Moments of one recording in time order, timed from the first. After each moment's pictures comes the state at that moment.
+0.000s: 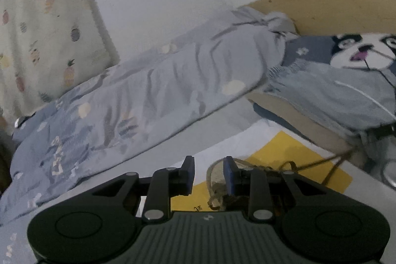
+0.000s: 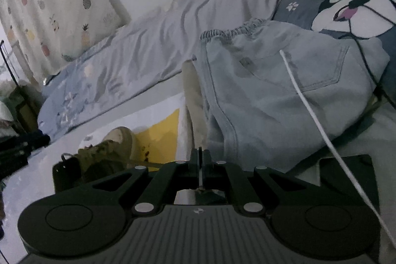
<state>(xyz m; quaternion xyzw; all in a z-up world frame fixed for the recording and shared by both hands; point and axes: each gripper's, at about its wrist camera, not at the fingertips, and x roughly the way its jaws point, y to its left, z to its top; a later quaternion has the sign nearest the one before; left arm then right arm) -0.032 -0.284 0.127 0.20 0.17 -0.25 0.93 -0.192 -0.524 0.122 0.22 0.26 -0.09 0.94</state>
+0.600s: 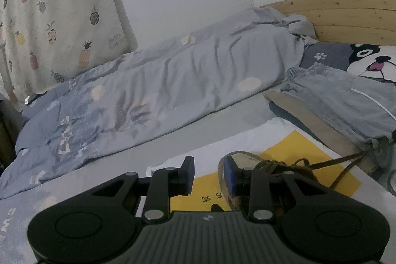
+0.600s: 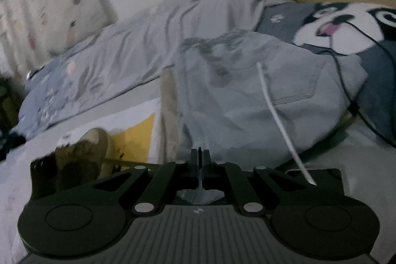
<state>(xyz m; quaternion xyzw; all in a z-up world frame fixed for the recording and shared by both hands) -0.030 -0.271 0.123 0.17 0.19 -0.22 0.94 -0.194 -0.531 0.129 0.17 0.27 -0.11 0.94</state>
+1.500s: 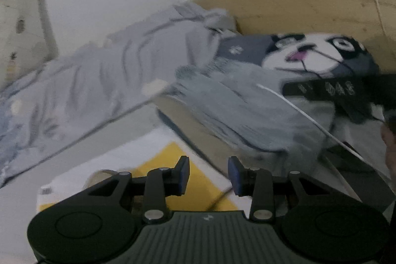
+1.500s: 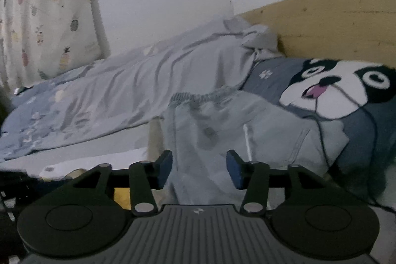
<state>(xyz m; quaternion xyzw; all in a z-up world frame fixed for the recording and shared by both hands) -0.074 -0.425 0.077 0.19 0.22 -0.37 0.88 -0.190 -0.538 0.167 0.11 0.16 -0.20 0.96</state>
